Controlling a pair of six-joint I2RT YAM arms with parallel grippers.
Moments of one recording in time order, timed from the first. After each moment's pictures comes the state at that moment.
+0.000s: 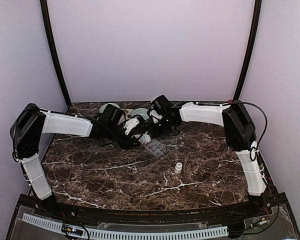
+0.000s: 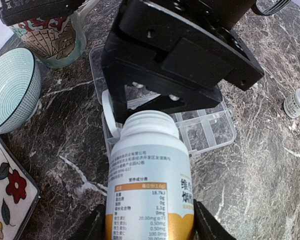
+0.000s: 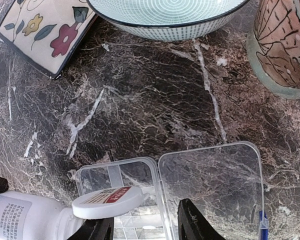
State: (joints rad) left arm -0.65 1.81 1.12 -0.12 0.25 0.30; right arm 0.75 2.29 1.86 -0.59 -0.11 0.30
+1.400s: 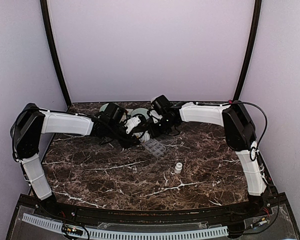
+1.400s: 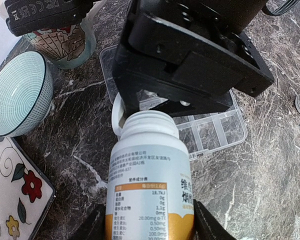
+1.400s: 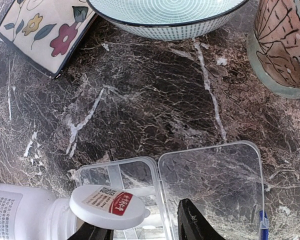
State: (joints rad) left arm -0.67 1.81 1.16 -0.17 0.17 0.34; right arm 0.75 2.29 1.86 -0.59 -0.11 0.30
